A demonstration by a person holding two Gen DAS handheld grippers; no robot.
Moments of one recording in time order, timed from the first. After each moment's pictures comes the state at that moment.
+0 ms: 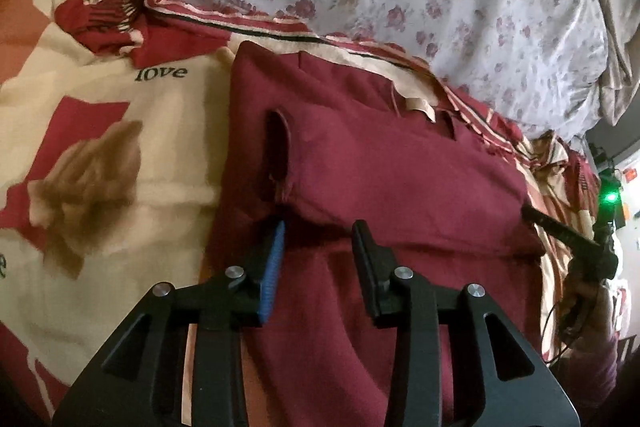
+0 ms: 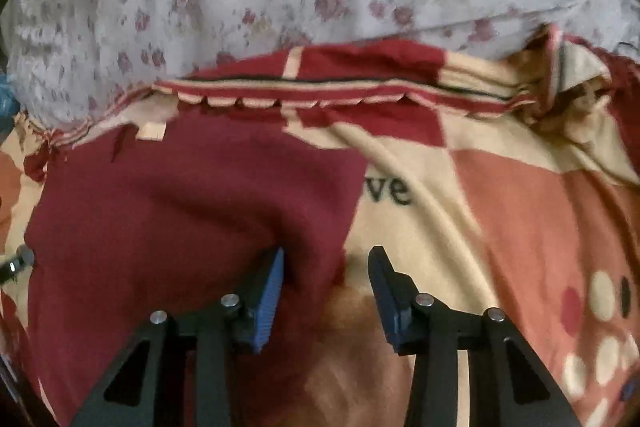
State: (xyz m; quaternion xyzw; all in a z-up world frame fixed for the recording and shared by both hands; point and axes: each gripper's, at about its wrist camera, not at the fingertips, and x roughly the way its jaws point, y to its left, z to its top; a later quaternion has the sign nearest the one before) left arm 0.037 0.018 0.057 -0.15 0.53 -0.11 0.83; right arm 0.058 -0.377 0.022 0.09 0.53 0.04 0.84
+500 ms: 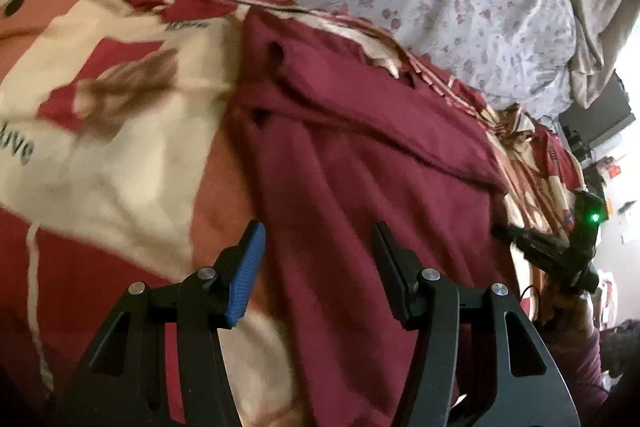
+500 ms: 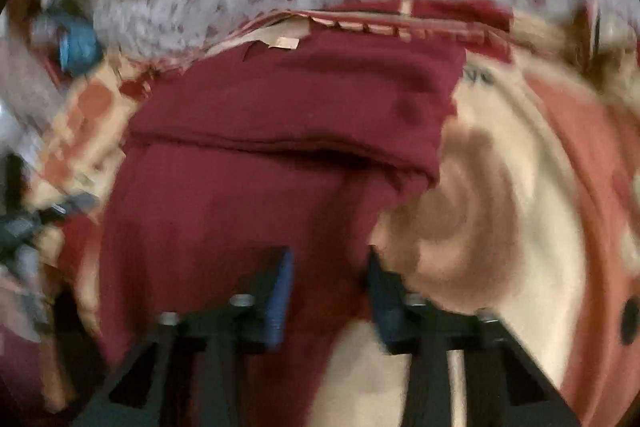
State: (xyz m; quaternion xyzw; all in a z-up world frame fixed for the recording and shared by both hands) left arm -0.063 0.026 0.078 -0.17 0.53 -0.13 0.82; right arm -0.056 -0.334 0.029 0.06 0.52 0.18 0.83
